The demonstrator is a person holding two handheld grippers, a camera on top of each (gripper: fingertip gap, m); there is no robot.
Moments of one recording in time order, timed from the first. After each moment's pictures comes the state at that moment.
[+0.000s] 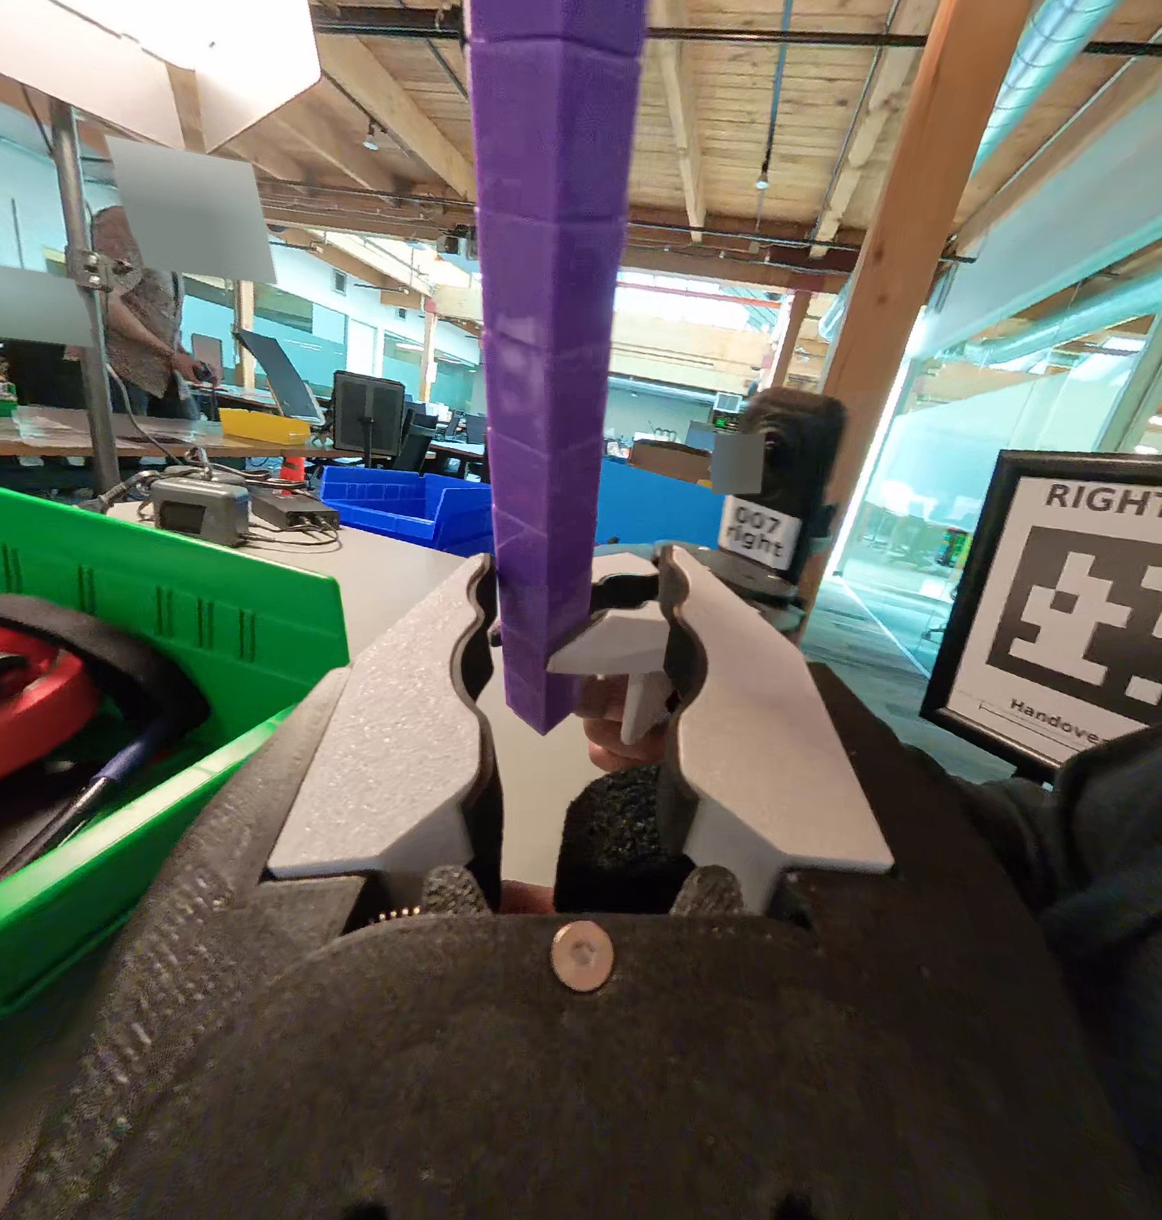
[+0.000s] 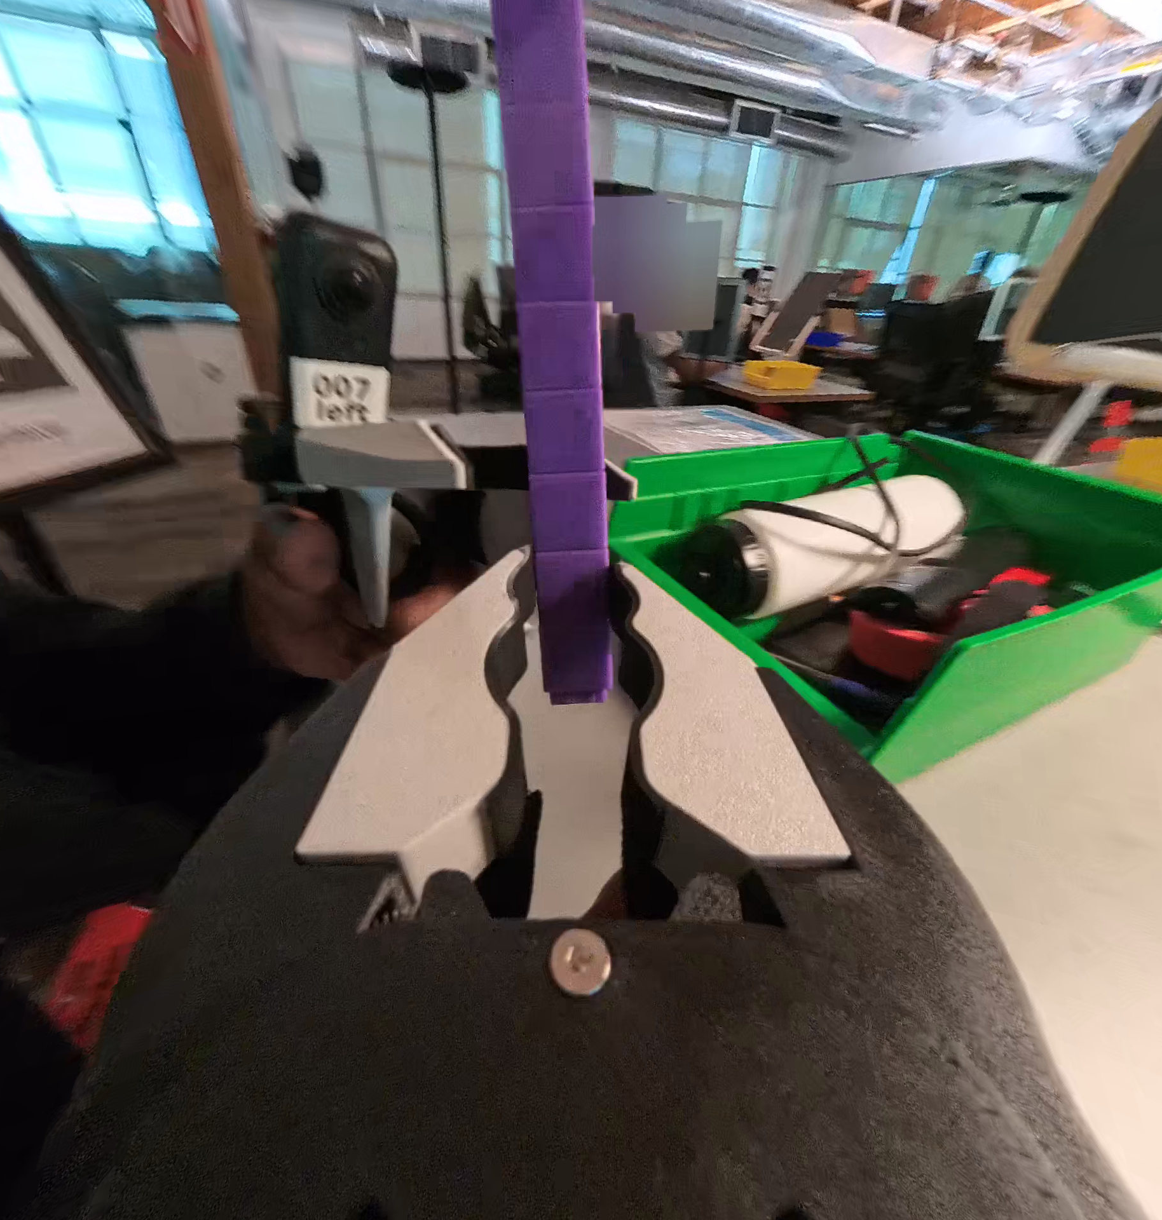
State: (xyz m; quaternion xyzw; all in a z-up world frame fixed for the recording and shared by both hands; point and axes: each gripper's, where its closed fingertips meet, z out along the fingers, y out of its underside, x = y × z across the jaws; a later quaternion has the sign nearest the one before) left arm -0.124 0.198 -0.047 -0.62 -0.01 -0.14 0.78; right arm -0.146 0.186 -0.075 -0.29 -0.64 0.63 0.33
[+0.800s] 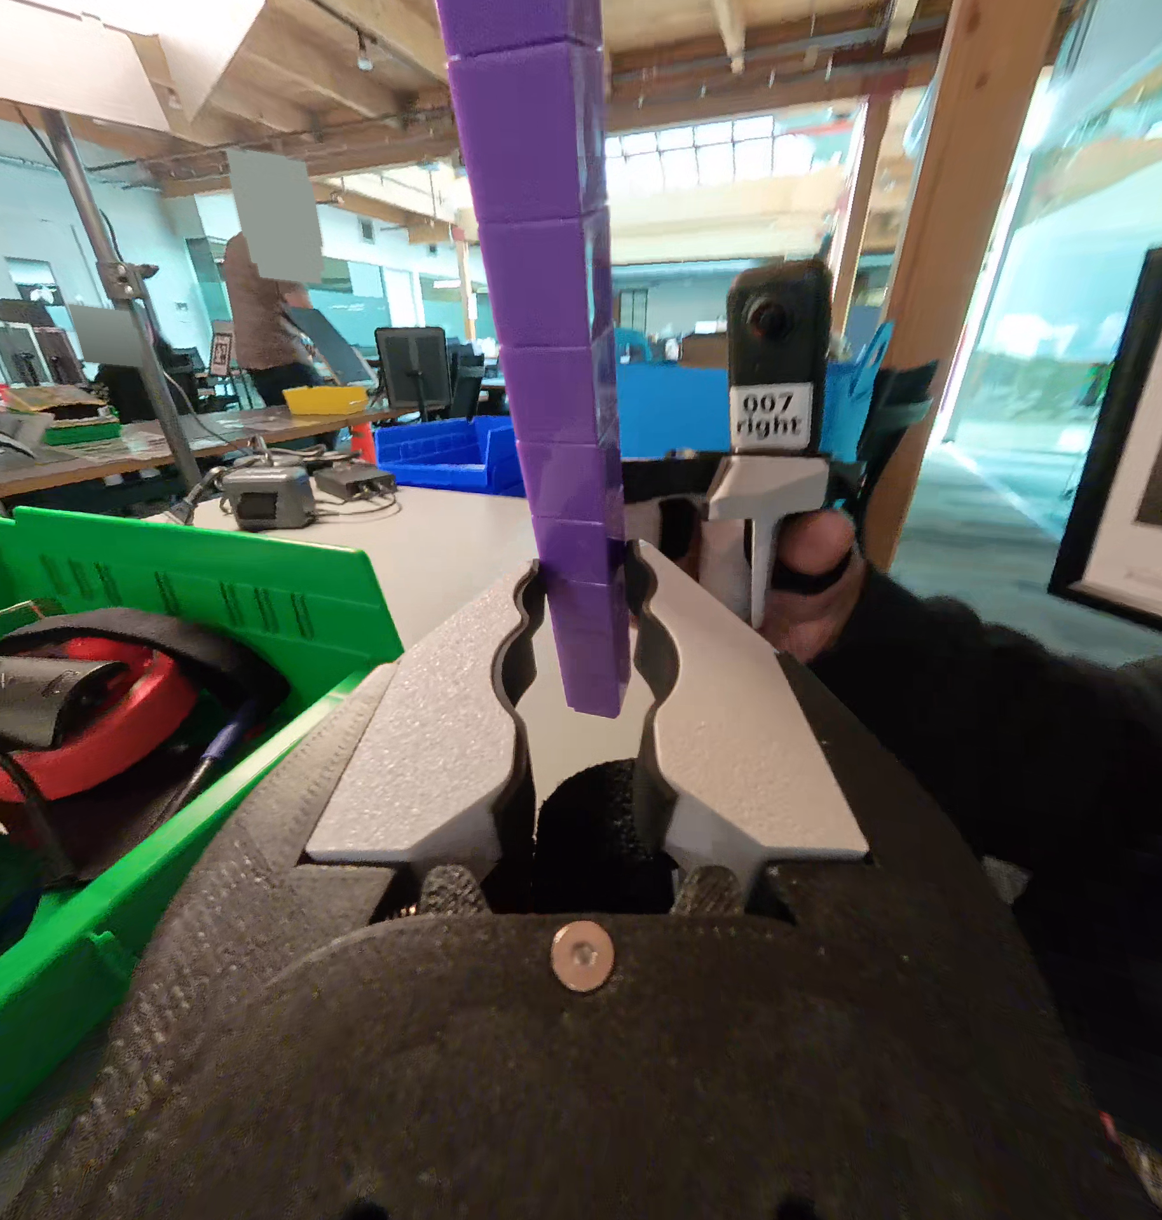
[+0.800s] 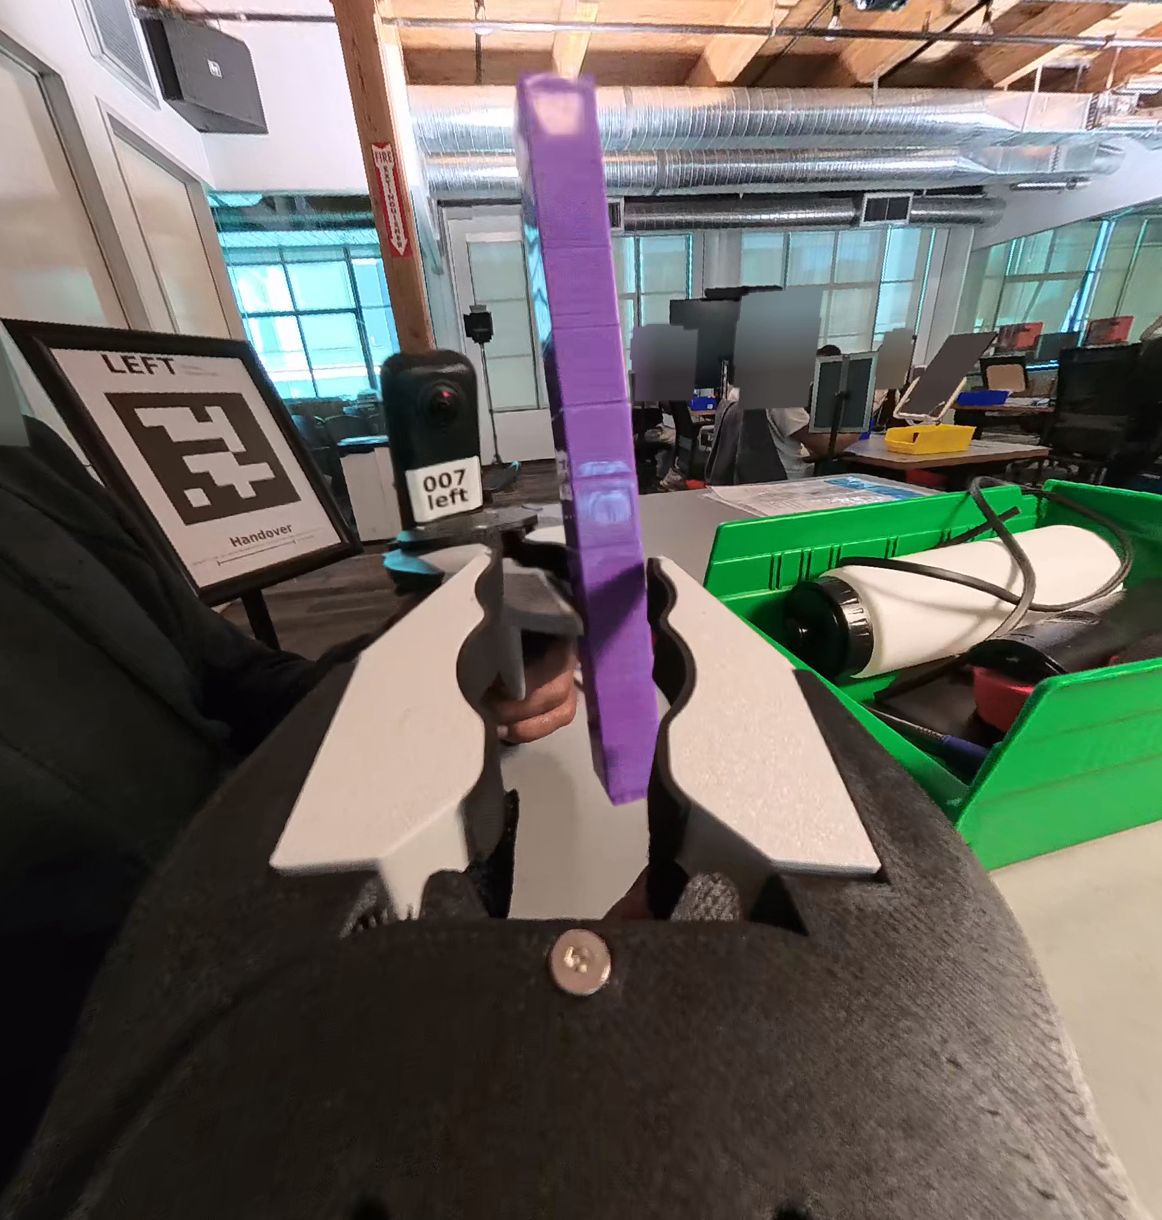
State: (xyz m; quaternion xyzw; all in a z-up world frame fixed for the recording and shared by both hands) left arm -0.119 0.205 -0.069 -0.67 0.05 -0.04 0.74; right arm -0.117 0.188 -0.052 -0.24 -0.60 0.73 0.23
